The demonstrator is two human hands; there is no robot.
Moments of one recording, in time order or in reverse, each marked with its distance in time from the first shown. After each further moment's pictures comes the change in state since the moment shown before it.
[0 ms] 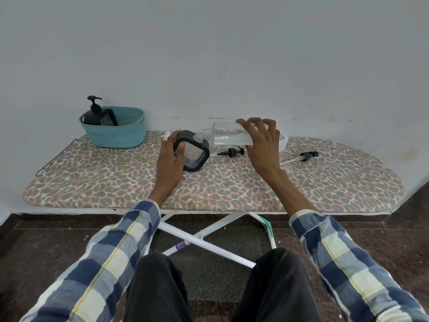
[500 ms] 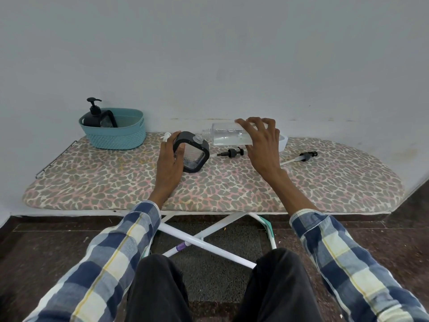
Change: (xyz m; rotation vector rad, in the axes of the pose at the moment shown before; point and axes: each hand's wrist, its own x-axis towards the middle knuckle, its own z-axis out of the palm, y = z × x) left_hand -0.002 0.002 -0.001 -0.007 0.001 0.010; right_hand 0.002 -0.001 -0.004 -0.027 -0.008 -0.011
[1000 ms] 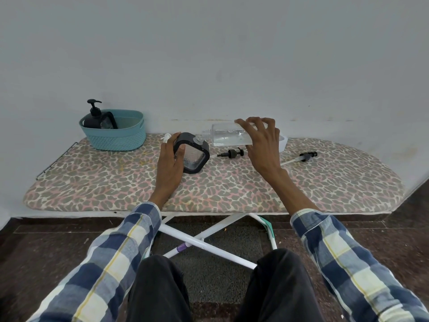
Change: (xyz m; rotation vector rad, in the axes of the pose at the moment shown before) left_hand -0.001 0.000 0.001 0.019 -0.008 -0.016; right_hand 0.001 -0.002 -0.005 -0.008 -0.009 -0.003
